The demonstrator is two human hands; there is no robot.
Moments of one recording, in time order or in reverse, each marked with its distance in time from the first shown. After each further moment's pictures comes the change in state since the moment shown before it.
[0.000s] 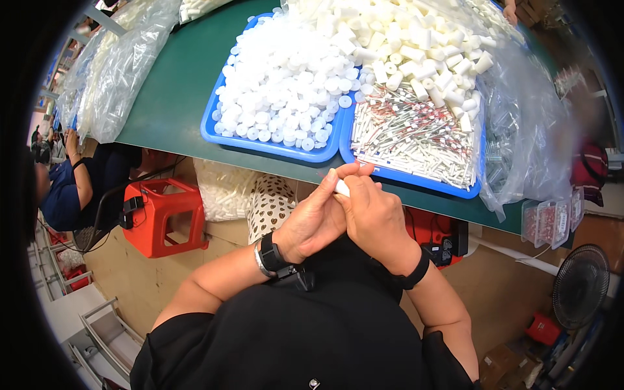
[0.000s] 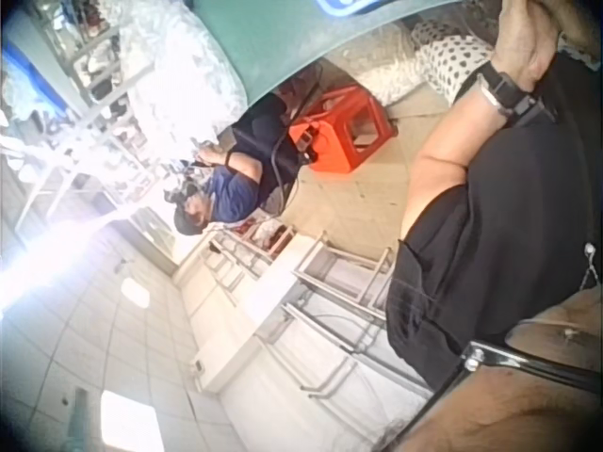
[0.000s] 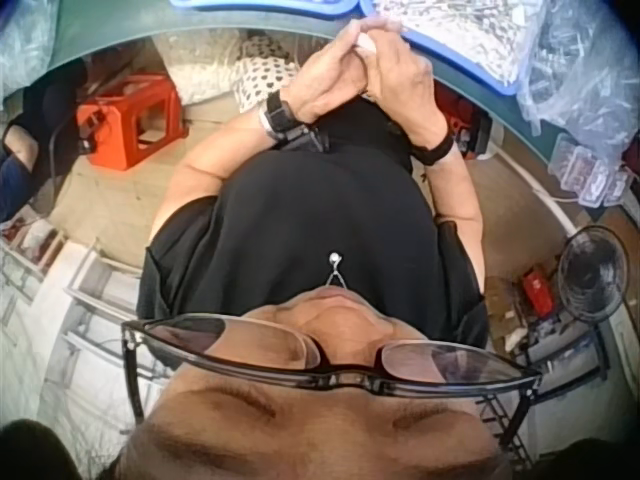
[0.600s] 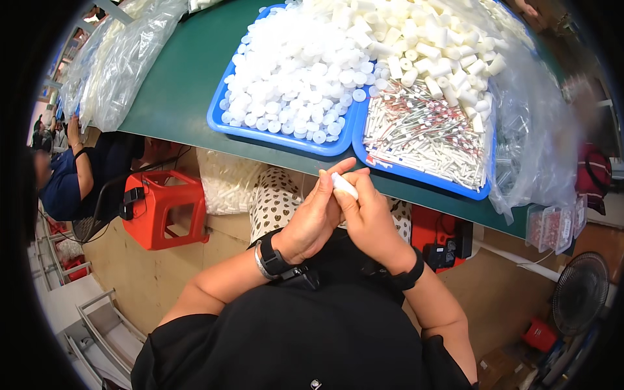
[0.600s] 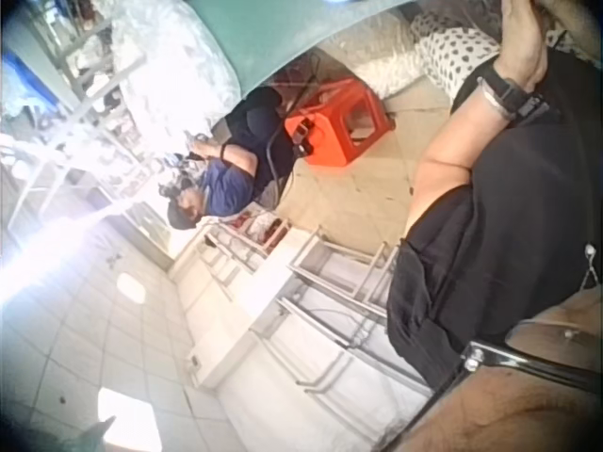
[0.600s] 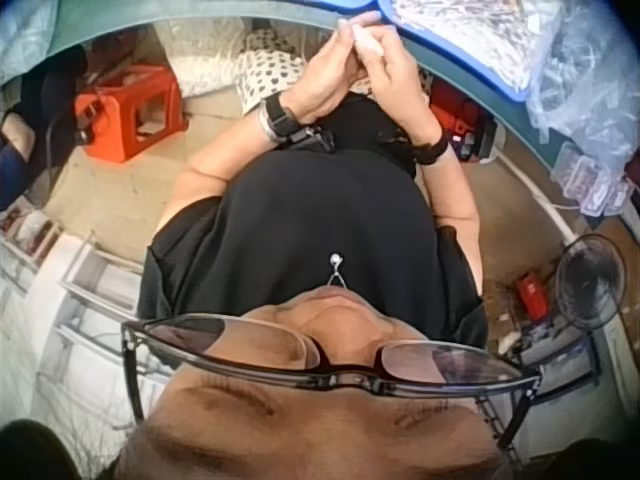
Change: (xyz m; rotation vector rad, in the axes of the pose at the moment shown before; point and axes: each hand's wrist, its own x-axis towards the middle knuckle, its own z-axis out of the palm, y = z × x) left_hand -0.018 0.000 -0.013 0.335 0.102 0.076; right_hand -0.010 -0.004 0.030 0.620 -0.099 0.359
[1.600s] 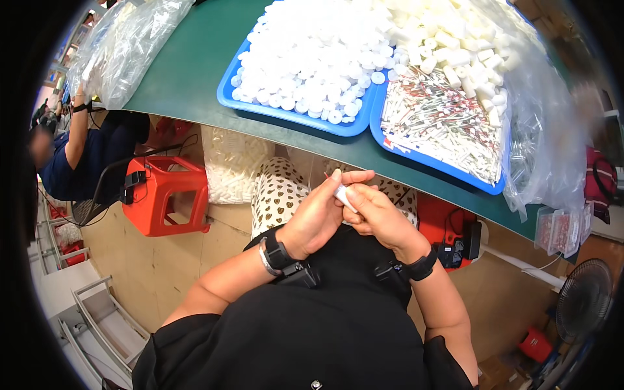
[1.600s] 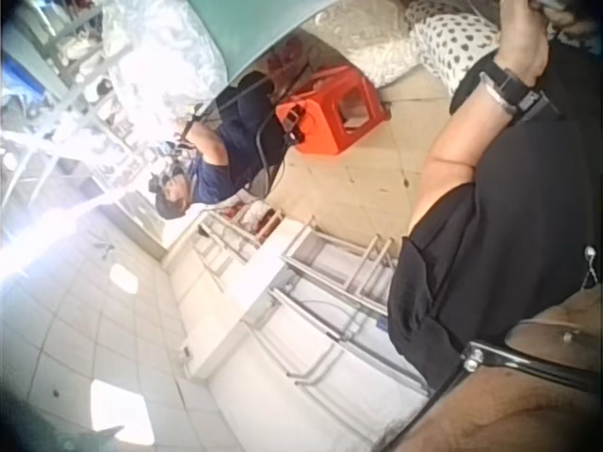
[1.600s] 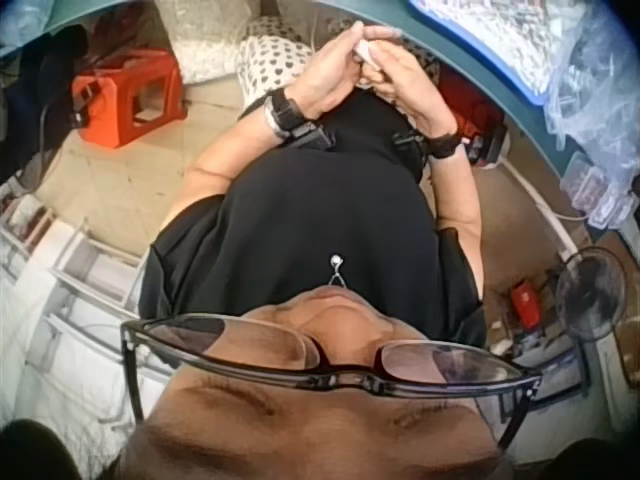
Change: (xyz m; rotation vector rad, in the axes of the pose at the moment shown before) left_hand -0.017 -0.024 -0.029 -0.114 0.036 -0.071; right_hand -0.015 0.037 -0.005 0.780 -0.490 0.570
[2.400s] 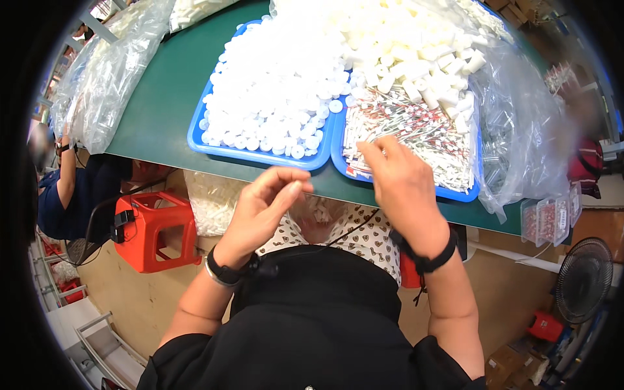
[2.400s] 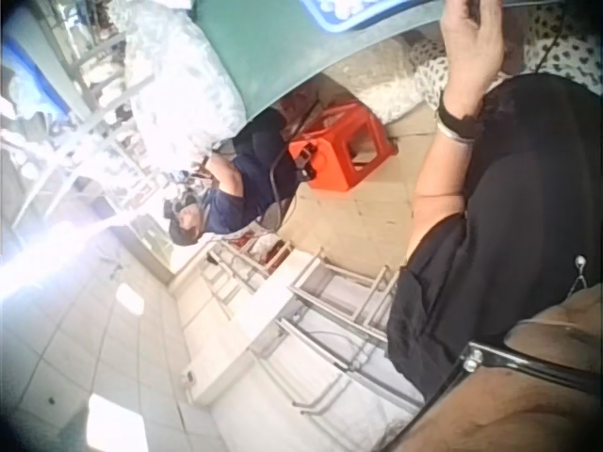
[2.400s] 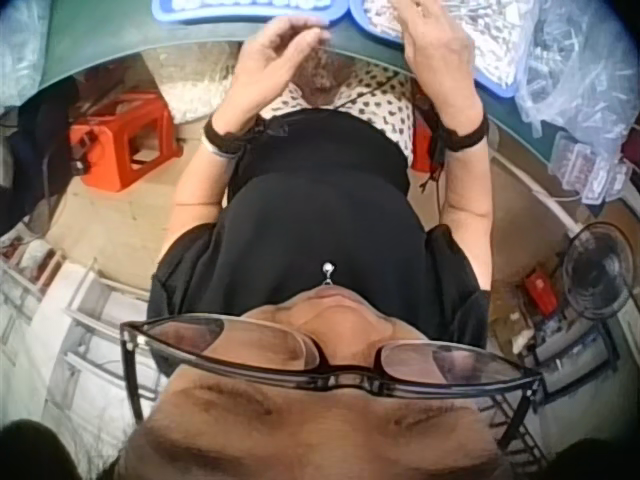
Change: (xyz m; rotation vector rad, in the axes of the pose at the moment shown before) left_hand 0.004 0.081 0.021 0.848 0.105 0.321; right_hand -0.016 -0.106 0.000 -1.769 0.789 -0.749
